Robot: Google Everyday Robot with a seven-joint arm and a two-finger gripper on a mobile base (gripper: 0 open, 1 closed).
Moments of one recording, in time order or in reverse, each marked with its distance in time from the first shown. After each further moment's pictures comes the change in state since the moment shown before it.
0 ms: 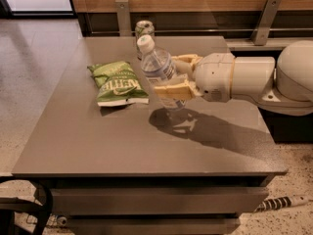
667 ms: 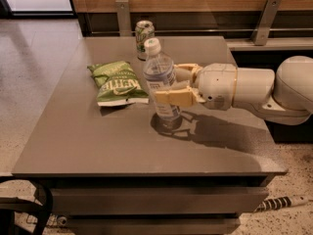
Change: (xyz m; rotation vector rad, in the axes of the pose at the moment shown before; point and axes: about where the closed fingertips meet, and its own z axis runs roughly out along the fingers) arm 0.006 0.014 -0.003 -0.082 -0.123 0.148
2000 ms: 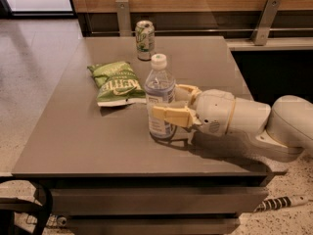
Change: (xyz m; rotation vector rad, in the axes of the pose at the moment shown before) arm 0.024 0.028 0.002 0.060 -0.118 0.153
